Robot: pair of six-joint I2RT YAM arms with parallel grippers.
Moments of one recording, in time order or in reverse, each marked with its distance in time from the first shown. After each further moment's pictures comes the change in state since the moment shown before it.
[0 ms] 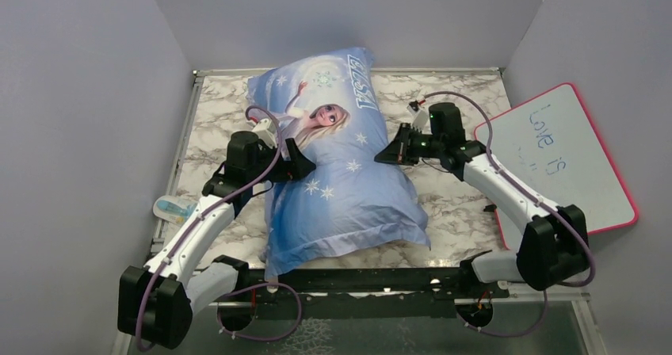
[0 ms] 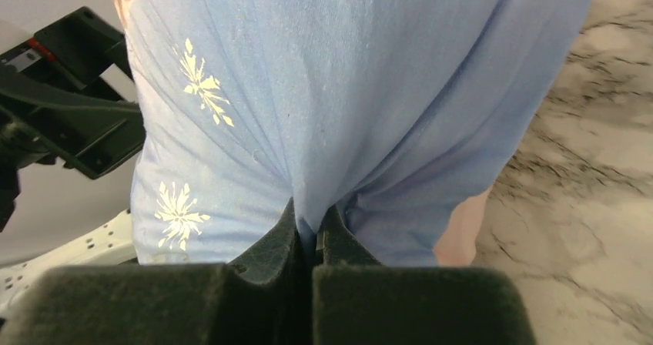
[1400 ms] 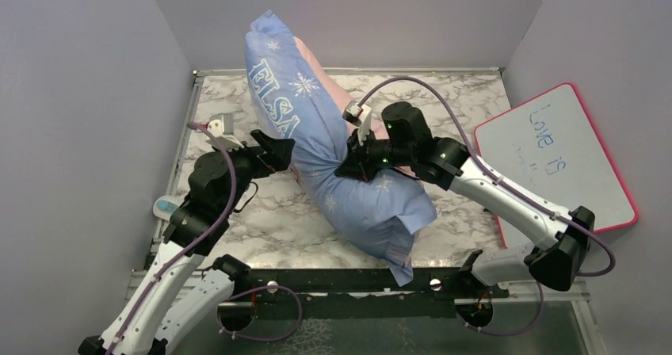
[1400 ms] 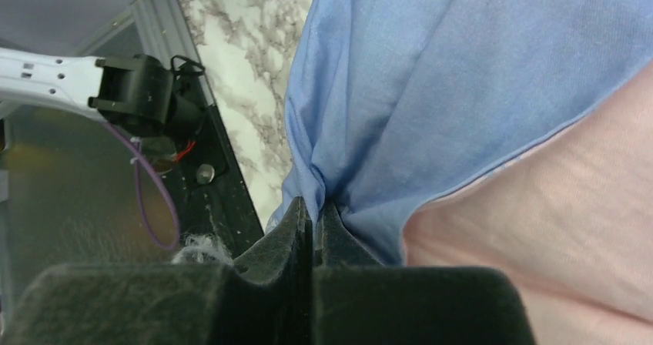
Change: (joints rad) left arm -0.193 -0.365 0.145 -0.145 -0.523 -0.150; right arm 0.472 -0.051 0.347 -0.264 0.261 -0.508
